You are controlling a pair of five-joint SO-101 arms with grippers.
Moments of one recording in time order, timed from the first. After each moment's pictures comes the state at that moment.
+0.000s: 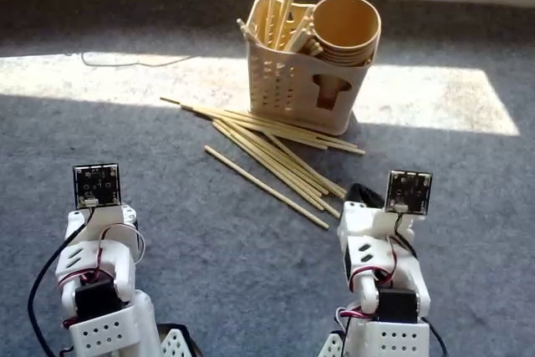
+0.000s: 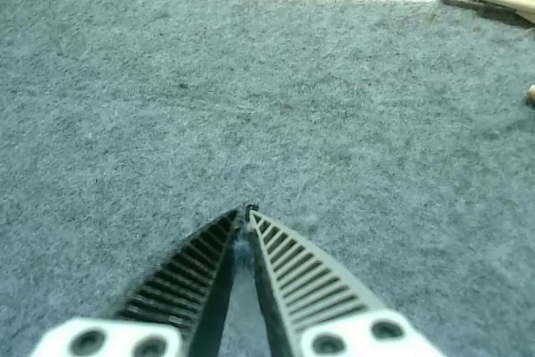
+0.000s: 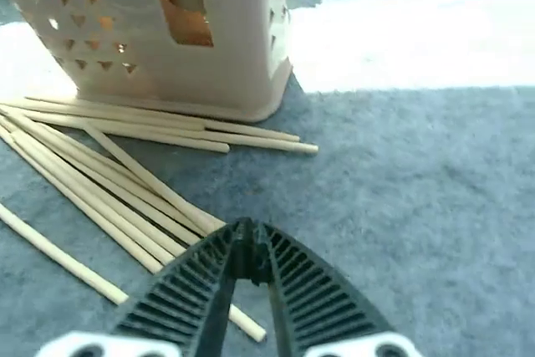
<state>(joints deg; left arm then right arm) -24.0 -103.7 96.0 55.4 -7.9 -0.8 -104.1 95.2 48.8 -1.5</state>
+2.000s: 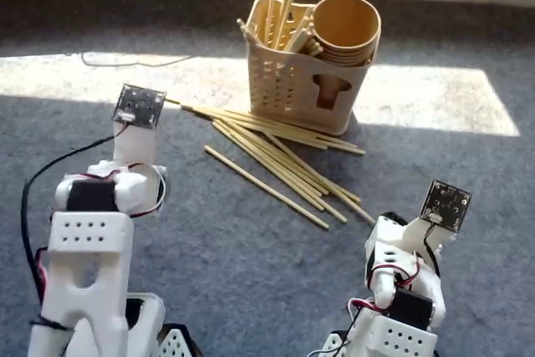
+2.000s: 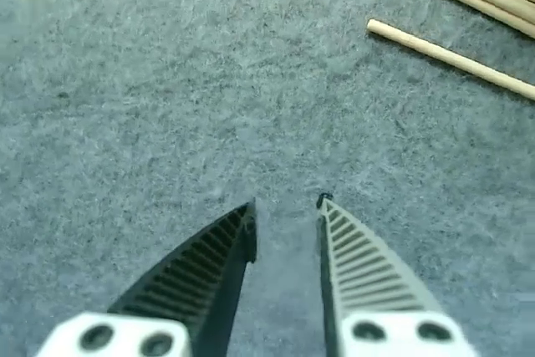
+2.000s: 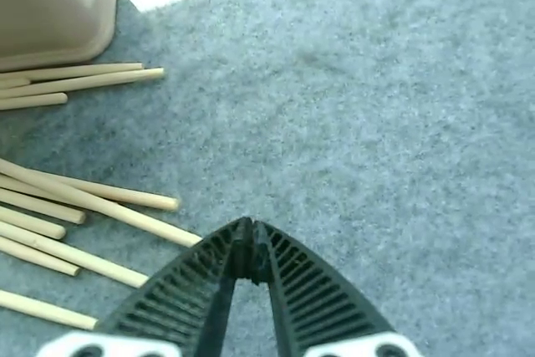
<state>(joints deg) -7.3 -42.4 48.0 67.4 -2.7 14.9 -104.1 95.9 58.2 -1.6</state>
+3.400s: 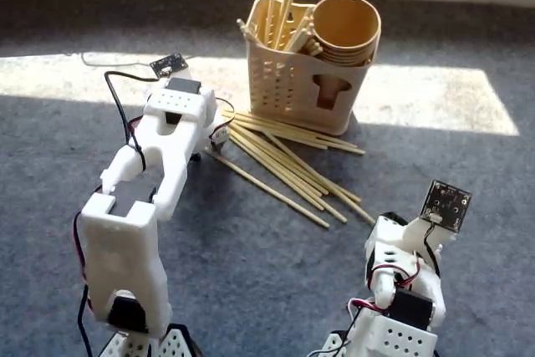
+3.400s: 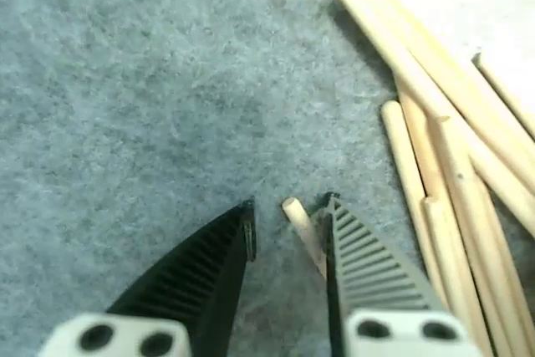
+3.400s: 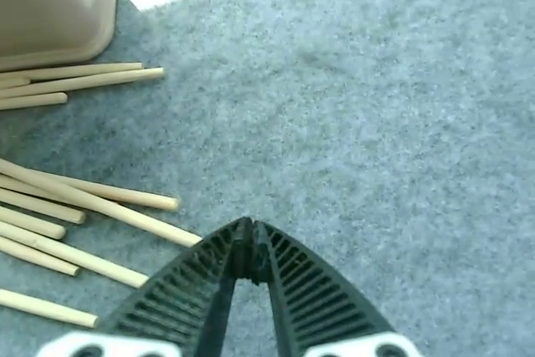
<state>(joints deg) 4.1 30.5 -5.1 68.5 44.9 14.9 -104.1 95.9 58.2 -1.6</state>
